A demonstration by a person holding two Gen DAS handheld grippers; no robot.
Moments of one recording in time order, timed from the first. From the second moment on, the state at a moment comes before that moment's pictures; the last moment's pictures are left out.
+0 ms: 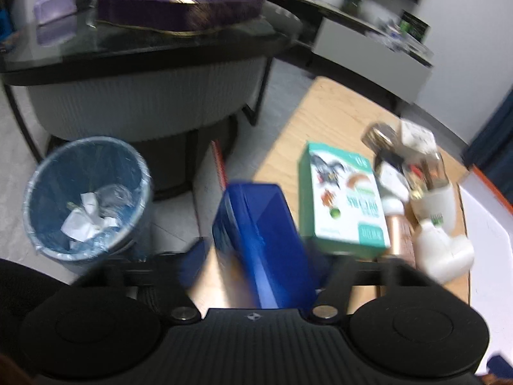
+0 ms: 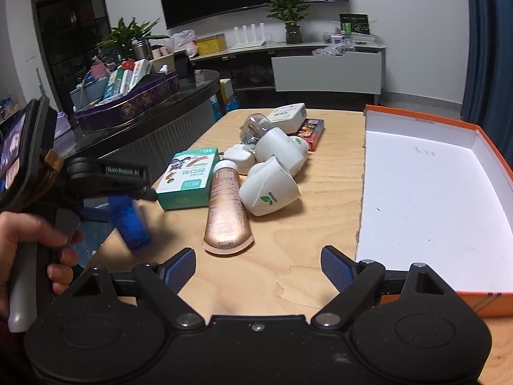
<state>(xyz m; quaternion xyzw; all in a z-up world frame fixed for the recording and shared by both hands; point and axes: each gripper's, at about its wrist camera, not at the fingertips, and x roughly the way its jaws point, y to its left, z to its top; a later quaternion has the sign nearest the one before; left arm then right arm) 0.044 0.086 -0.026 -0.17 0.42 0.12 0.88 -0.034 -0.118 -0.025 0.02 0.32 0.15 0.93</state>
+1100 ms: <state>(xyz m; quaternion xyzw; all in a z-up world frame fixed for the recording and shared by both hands) 0.005 0.100 -0.035 -0.20 0.36 0.06 0.91 0.155 0.046 -0.045 -0.09 0.42 0.20 0.88</state>
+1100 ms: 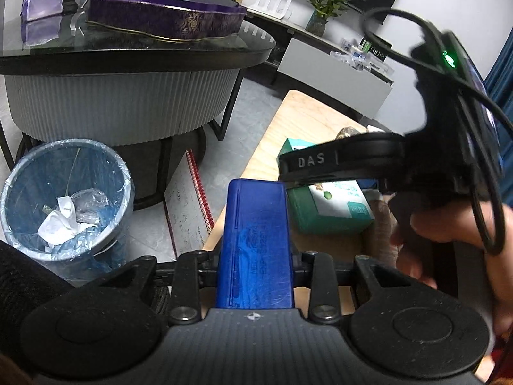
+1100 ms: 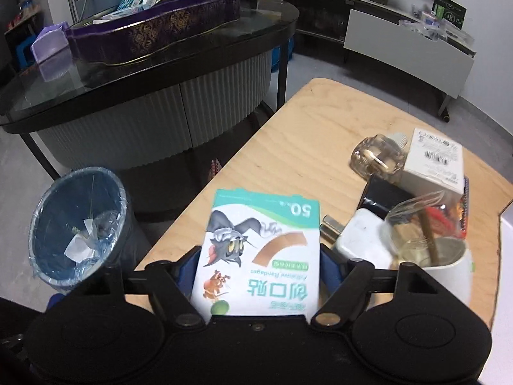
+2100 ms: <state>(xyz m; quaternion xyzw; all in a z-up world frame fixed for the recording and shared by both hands) 0.000 -0.036 0.060 -0.08 0.27 -0.07 0.96 -0.016 -0.190 0.075 0.00 0.22 0.04 0.98</state>
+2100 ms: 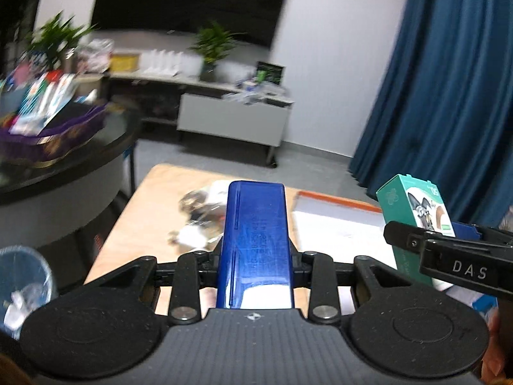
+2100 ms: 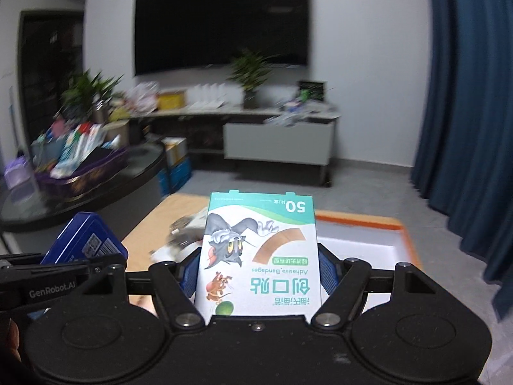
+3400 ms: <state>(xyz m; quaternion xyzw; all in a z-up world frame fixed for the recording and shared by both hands) 0.051 -0.103 0.027 -0.05 0.32 -0.12 0.94 0.005 -0.272 0.031 0.06 0.25 -0.03 0.97</state>
